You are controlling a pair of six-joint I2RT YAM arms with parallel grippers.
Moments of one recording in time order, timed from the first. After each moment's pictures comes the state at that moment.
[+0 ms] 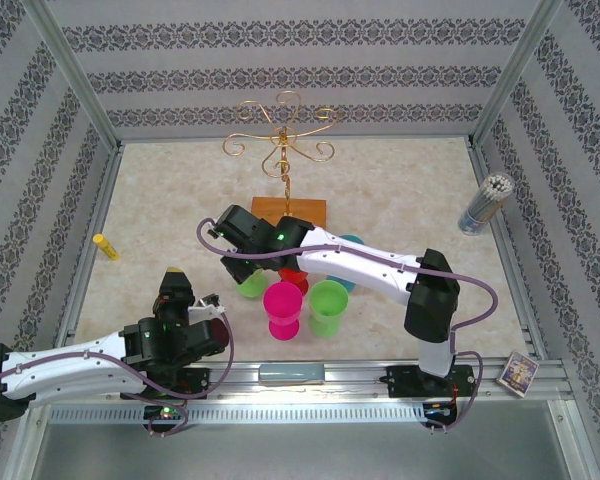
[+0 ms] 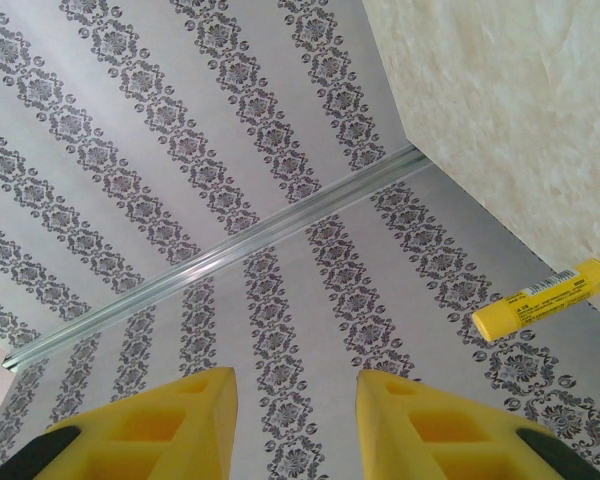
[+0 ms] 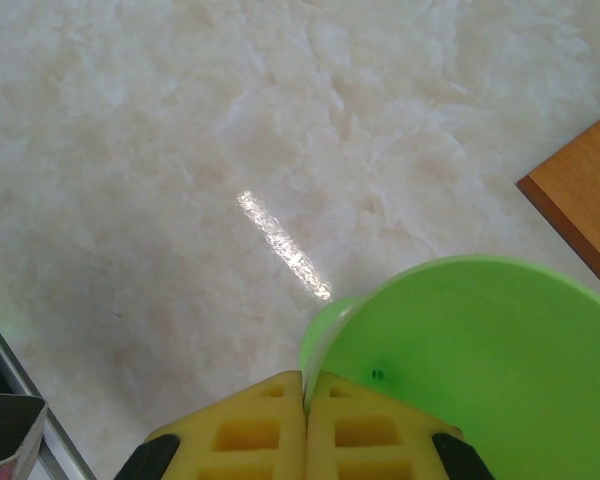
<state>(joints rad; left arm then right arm) -1.23 0.60 0.42 -1.00 -1.48 0.88 1.10 1.89 1.74 -0.79 0.06 0.27</state>
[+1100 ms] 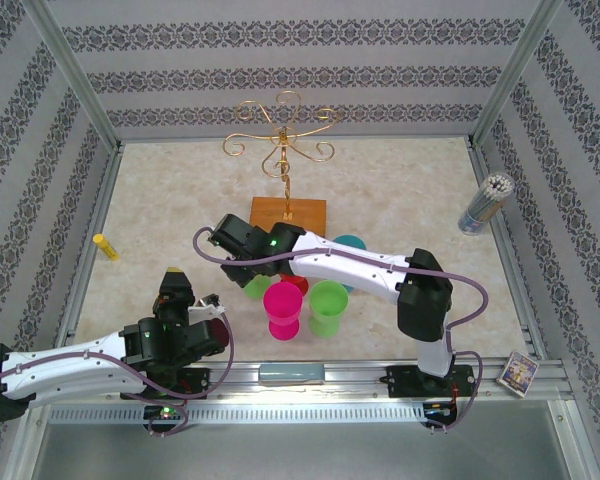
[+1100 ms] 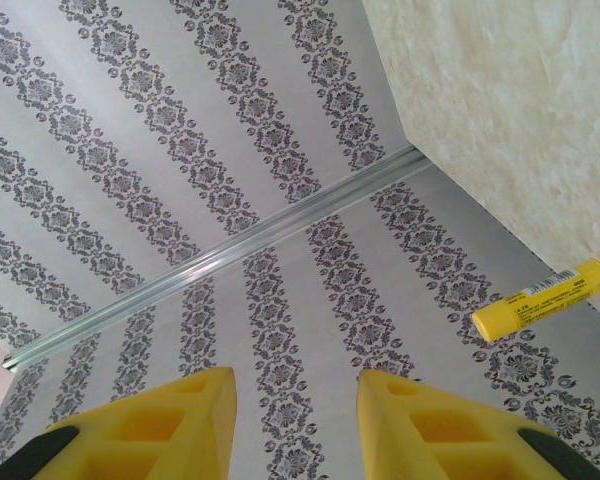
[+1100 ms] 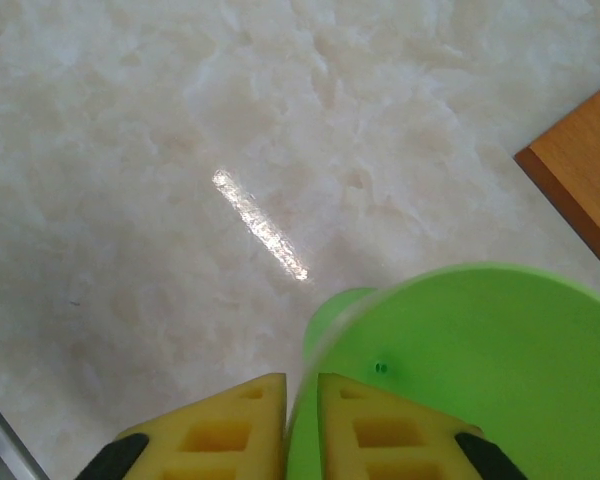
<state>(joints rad) -1.23 0.60 0.42 -1.00 -1.48 0.88 1.12 1.93 1.72 -0.79 0.10 0.27</state>
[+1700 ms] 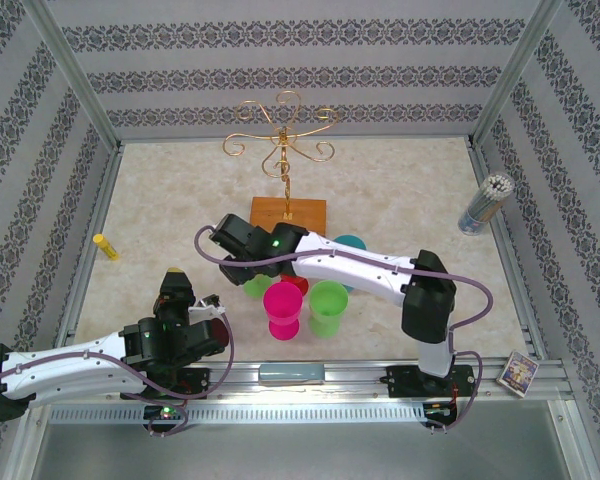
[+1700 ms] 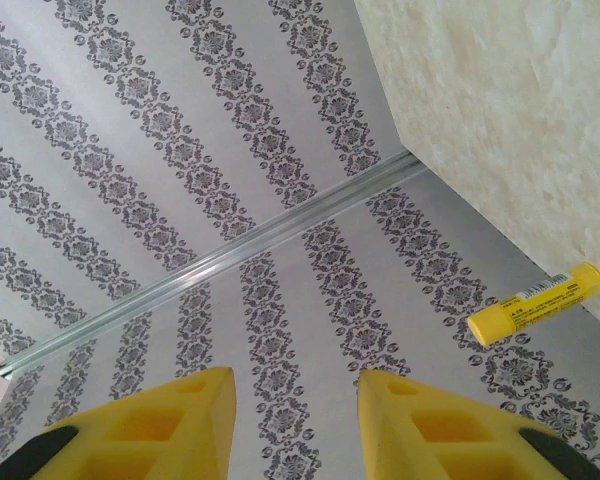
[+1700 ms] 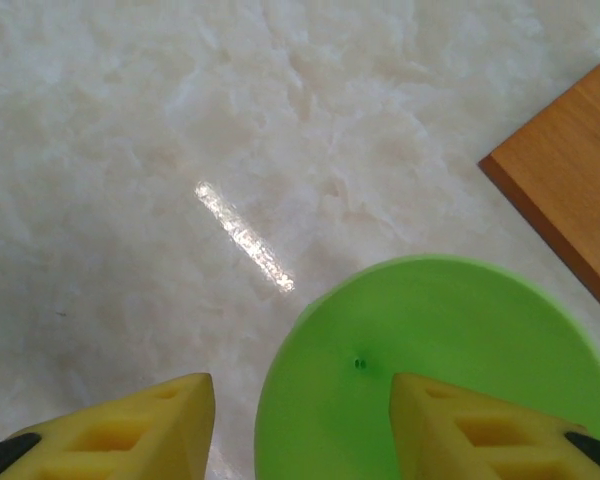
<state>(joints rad) -1.23 0.60 0.42 -0.99 -1.46 0.89 1.12 1.90 1.72 -0.80 0.16 0.28</state>
